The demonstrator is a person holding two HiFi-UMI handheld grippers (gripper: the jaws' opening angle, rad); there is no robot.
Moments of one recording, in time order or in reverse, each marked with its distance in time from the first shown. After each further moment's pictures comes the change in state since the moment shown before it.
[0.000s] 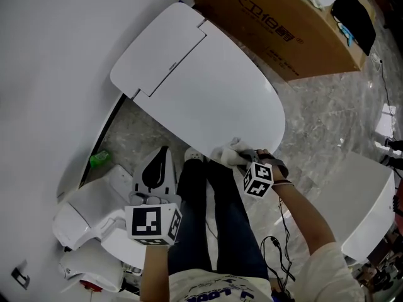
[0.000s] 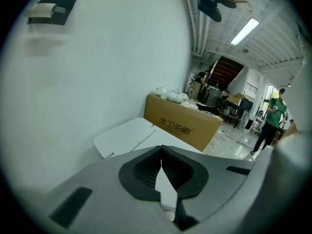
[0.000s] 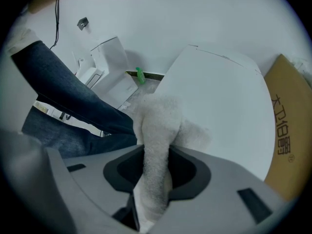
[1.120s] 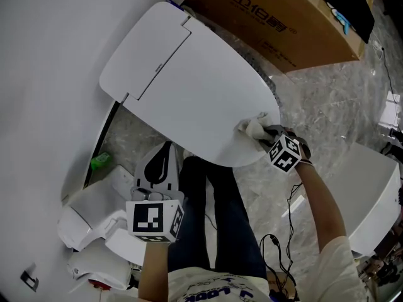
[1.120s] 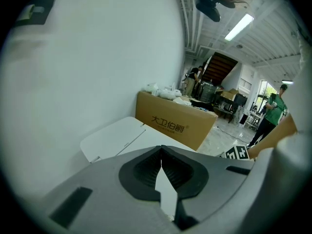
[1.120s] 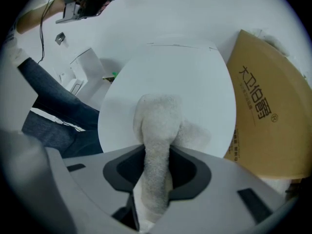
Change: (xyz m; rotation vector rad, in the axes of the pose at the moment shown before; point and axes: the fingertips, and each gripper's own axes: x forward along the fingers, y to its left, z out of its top) left arm 0.036 -0.044 0.007 0.055 0.035 -0.053; right arm -0.037 -0.103 -0.091 0.219 -0.020 -0.097
